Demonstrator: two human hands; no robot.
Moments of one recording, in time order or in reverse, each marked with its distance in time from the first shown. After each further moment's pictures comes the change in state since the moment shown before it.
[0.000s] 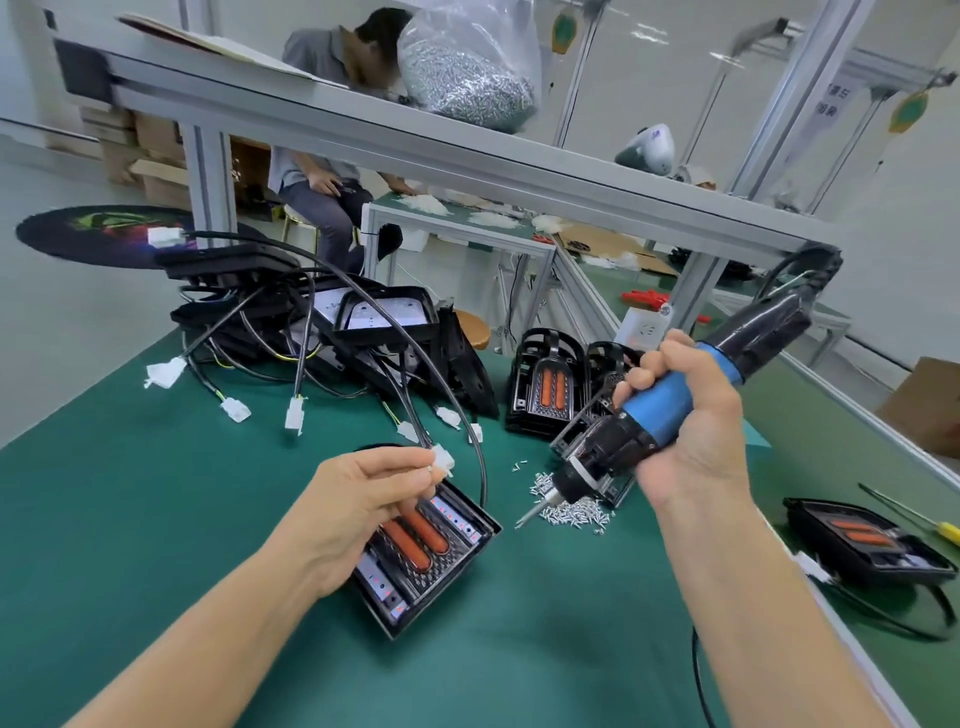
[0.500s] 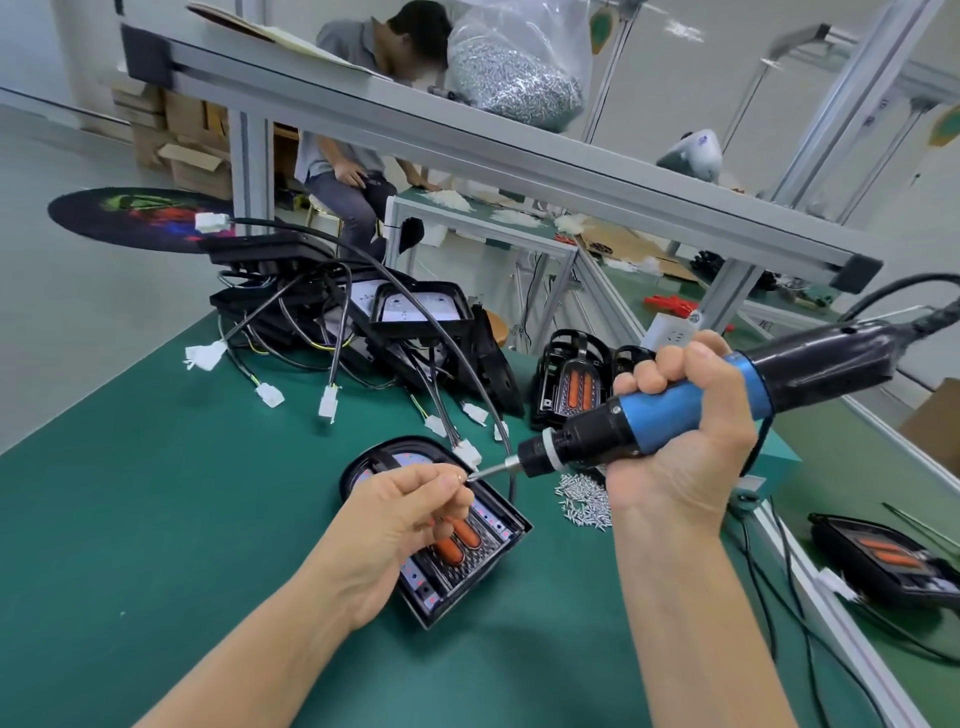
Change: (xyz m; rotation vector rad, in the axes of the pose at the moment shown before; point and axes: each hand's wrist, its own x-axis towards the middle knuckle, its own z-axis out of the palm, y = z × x) left_hand -0.023 -0.011 0.001 -0.071 -0.024 -0.001; right_hand -0.035 0.036 0.043 0.105 -0.052 -0.242
